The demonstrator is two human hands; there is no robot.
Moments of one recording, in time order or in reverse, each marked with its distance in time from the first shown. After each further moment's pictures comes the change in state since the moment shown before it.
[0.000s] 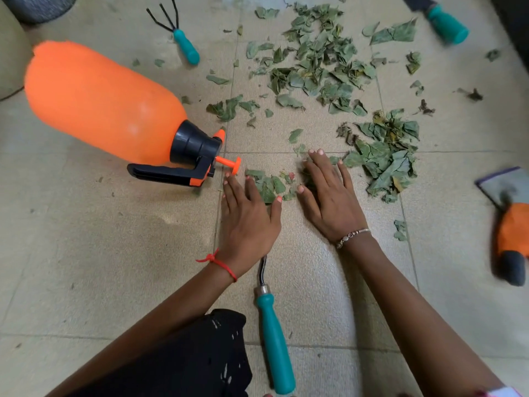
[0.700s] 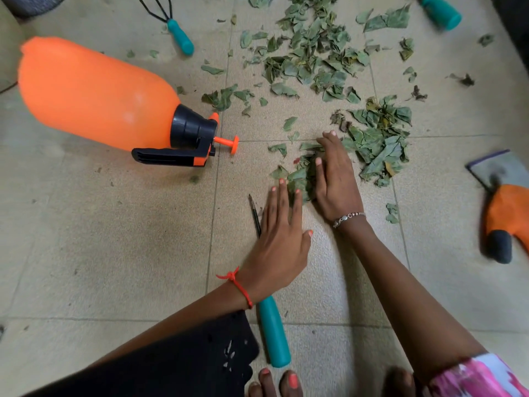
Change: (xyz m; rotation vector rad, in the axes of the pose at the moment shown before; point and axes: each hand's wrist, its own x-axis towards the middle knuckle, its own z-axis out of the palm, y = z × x) left_hand -0.052 0.014 0.038 0.014 -0.027 0.453; right_hand -0.002 0.002 -0.004 0.283 0.185 0.148
